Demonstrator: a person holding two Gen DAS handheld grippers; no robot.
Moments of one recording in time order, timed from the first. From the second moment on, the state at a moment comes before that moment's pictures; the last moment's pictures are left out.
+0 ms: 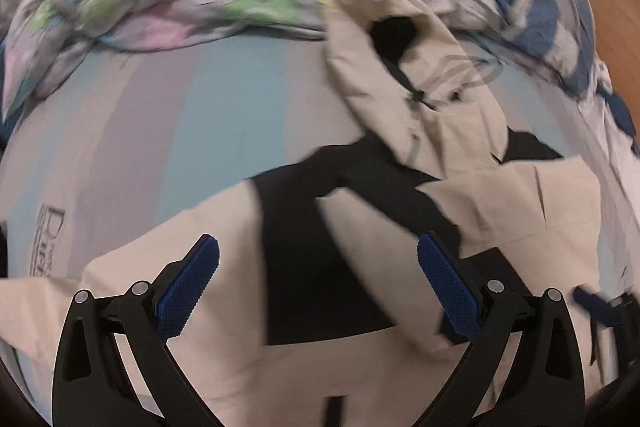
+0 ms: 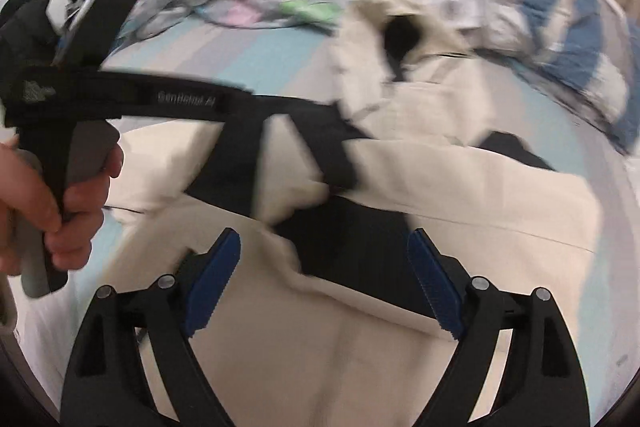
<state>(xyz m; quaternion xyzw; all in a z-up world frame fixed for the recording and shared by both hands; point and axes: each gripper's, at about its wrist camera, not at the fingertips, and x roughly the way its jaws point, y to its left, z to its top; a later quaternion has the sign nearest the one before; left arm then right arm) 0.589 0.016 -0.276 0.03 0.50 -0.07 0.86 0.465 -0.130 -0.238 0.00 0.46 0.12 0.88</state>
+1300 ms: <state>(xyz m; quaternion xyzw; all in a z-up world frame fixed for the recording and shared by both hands) 0.529 0.026 -0.324 -0.08 0.48 0.08 0.87 0.528 -0.286 -0.338 0.02 0.51 -0.02 0.86</state>
